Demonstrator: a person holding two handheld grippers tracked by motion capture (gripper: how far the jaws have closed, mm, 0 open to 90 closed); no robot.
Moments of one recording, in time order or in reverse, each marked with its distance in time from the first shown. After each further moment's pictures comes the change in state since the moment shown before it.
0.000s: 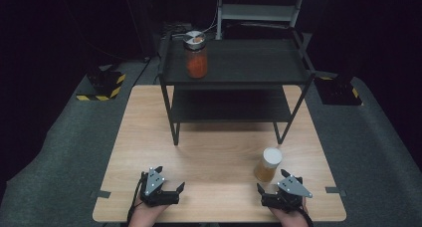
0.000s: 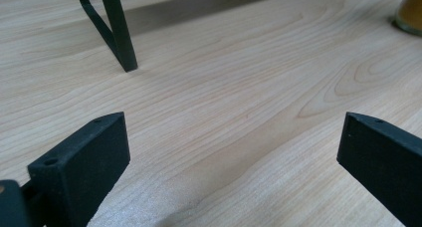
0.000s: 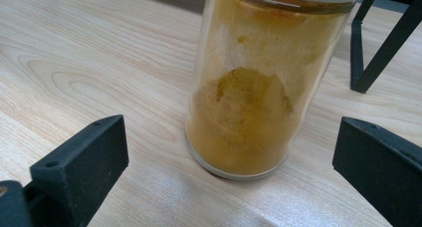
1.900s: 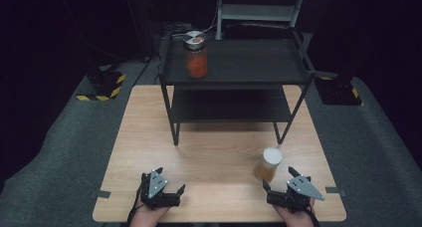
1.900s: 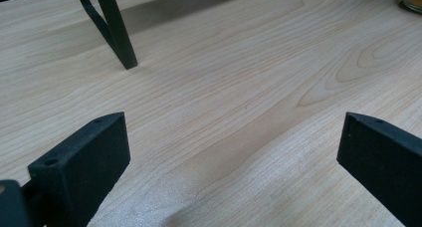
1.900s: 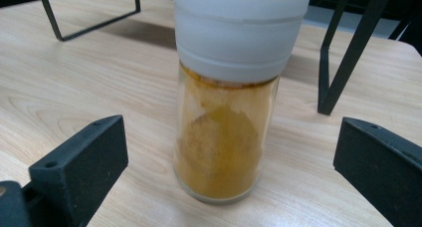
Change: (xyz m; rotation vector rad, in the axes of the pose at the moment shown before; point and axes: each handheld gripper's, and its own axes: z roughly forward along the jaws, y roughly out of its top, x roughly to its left) left arm -0.007 0.000 -0.002 0.008 0.012 0.034; right arm -0.001 0.006 -0.022 -0.091 -0.038 0.070
